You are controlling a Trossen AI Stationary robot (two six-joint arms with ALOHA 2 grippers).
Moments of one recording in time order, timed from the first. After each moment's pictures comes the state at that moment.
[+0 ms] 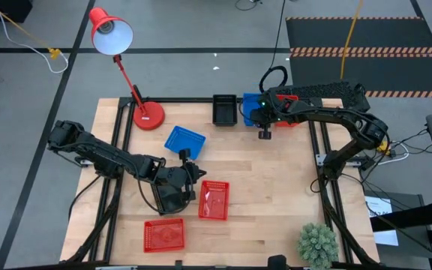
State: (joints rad) left arm -0.29 1.44 0.84 -0.08 -0.45 -0.09; right arm -0.62 1.53 0.89 -0.32 0.00 -0.66
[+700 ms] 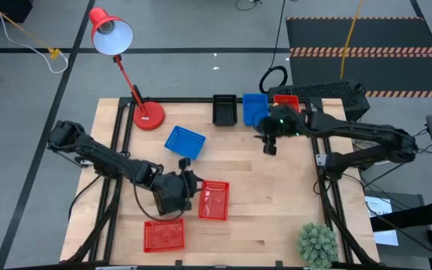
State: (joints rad) left arm -0.38 1.44 0.85 -0.08 -0.39 -0.17; right arm -0.31 1.14 0.89 -0.51 0.00 -0.21
